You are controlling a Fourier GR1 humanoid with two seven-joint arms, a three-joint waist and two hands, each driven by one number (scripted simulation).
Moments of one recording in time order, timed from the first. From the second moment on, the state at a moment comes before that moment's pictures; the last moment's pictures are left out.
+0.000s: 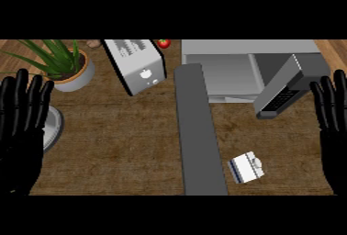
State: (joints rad) left arm -0.02 0.09 -0.01 -2.10 0.02 0.01 -0.01; right arm -0.01 -0.11 0.00 -2.10 0.00 -0.03 0.00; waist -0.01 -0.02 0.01
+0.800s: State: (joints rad) left arm 0.22 0.01 -0.09 -2.04 0.17 0.06 -0.10; right arm 0.51 -0.15 0.13 -2.31 -0.11 0.24 -0.11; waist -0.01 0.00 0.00
